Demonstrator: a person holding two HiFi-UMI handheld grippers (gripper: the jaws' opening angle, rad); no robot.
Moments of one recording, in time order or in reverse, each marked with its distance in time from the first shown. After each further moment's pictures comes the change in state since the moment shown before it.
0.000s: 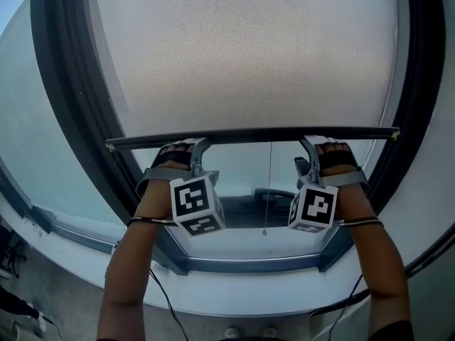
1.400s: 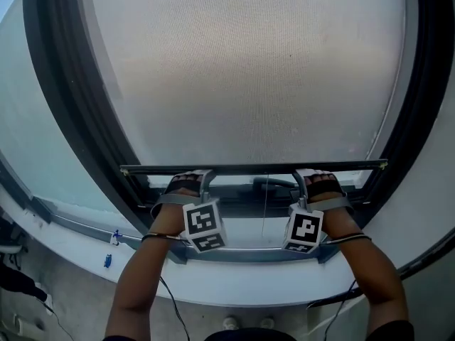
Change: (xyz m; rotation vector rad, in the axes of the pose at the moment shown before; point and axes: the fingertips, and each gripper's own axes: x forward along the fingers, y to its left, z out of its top) left arm 0.027 -0.106 -0.012 -0.042 0.040 -0.190; right arm -0.003 0.112 0.003 -0.019 -0.029 0.254
